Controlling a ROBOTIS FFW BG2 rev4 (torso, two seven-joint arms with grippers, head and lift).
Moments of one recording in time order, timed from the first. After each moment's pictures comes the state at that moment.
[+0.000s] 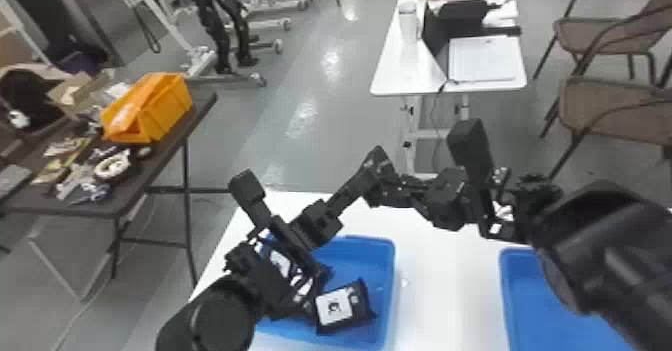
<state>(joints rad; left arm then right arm) 0.14 0.03 0.20 -1.91 0.80 0.67 -0.25 -0.46 -0.11 0.63 -1.26 -0.22 0.26 0.67</state>
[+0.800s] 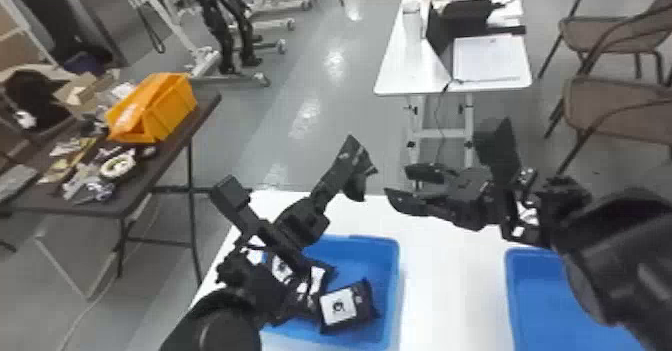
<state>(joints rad) 0.20 0.00 0.22 -1.95 0.69 0.48 -0.20 -0.38 -0.11 0.50 -1.36 -0.16 0.31 0.65</state>
